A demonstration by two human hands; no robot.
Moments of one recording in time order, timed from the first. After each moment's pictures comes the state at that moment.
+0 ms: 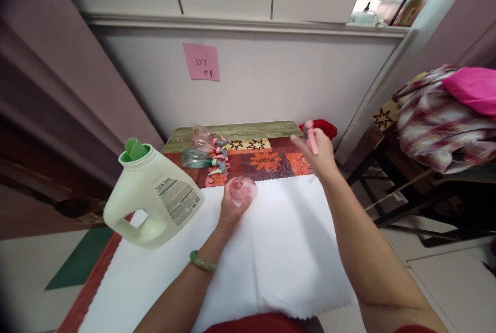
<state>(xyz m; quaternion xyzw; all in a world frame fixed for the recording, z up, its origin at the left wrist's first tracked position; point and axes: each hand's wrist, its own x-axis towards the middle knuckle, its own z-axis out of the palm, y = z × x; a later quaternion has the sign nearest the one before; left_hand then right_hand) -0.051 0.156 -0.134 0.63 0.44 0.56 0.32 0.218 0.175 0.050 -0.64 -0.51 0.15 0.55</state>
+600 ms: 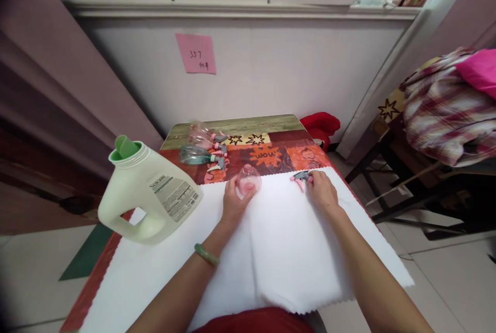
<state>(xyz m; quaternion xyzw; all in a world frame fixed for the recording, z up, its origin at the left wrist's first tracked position) -0.033 0.162 -0.139 0.63 0.53 0.51 0.26 0.267 0.129 -0.100 -0.81 -0.56 0.08 0.14</state>
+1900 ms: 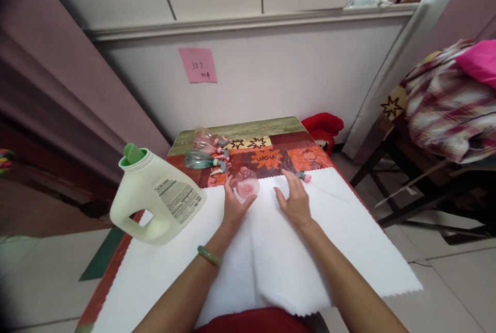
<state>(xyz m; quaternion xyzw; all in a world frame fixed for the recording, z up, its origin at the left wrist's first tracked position) -0.035 0.155 -0.137 0.61 0.50 0.55 0.28 0.180 0.113 -0.109 -0.58 -0.66 -0.03 0.47</state>
